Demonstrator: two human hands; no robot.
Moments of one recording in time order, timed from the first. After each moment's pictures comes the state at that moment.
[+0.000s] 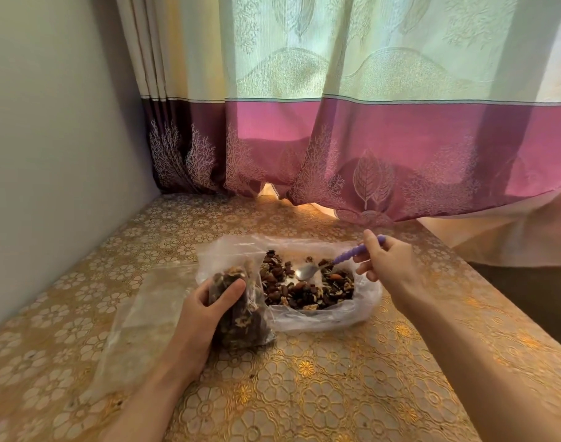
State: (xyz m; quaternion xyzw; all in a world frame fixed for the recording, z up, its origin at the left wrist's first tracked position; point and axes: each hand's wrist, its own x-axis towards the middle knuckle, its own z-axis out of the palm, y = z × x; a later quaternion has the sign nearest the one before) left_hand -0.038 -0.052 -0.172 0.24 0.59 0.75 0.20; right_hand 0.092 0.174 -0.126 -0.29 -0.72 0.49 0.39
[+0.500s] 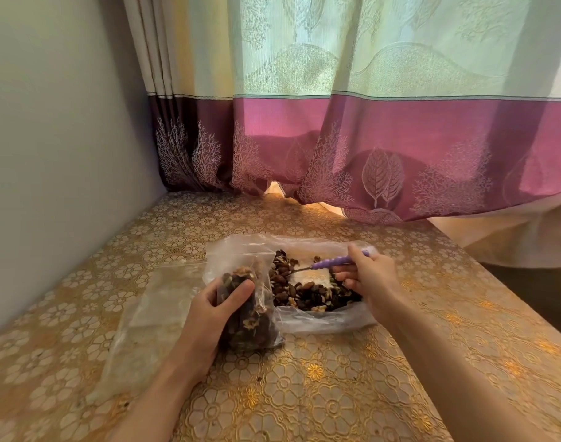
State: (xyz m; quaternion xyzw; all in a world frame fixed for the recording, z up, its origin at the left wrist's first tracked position) left_hand -0.039 -0.052 -0.172 0.25 0.59 0.74 0.21; right_hand 0.070 0.146 -0.133 -0.30 -0.61 0.66 0.32
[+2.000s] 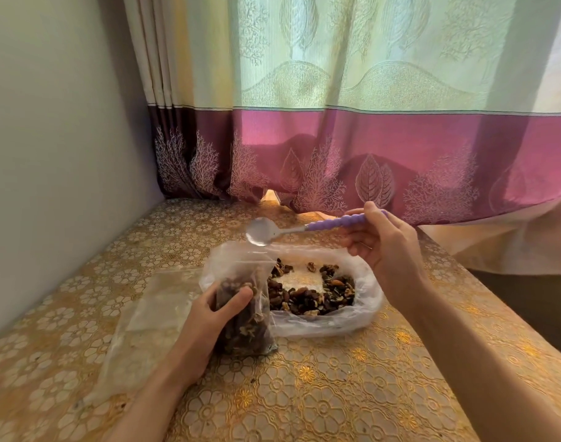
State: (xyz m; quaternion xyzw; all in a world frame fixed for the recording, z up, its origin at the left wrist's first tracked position) left_hand -0.037 -0.054 -0.169 0.30 0.60 0.71 0.21; right_hand 0.100 0.135 -0.076 -0.07 -0.62 0.67 0.41
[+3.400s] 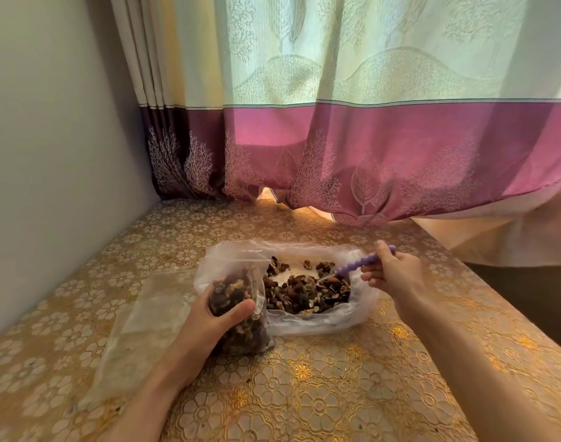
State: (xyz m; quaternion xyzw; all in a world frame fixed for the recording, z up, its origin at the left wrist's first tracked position) left_hand -0.040 -0.051 -0.173 0.31 0.65 0.67 0.19; right_hand 0.103 0.184 -0.132 -0.32 -0.61 0.61 0.40
